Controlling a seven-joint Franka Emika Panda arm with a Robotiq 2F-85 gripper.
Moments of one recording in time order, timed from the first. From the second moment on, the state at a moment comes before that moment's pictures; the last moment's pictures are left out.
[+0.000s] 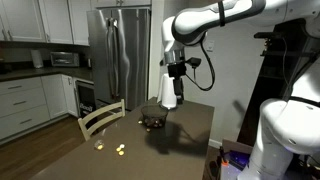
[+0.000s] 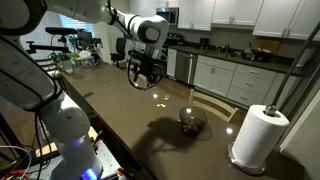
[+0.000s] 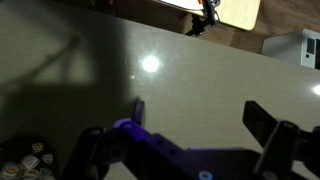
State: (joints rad) arm 0.08 -0.34 -0.08 -2.26 0.11 1.61 -0.23
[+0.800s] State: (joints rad) arm 0.08 -0.33 -0.07 -2.26 0.11 1.63 -0.23
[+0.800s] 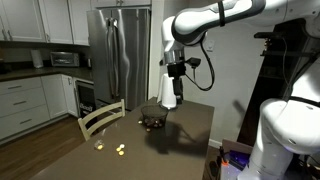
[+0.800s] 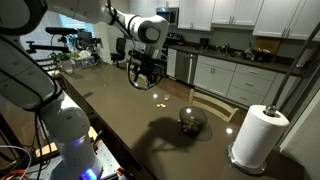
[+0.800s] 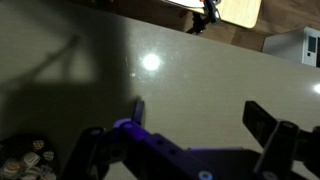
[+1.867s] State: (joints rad) arm 0.02 -0.07 -0.06 -2.19 -0.05 2.02 -0.23
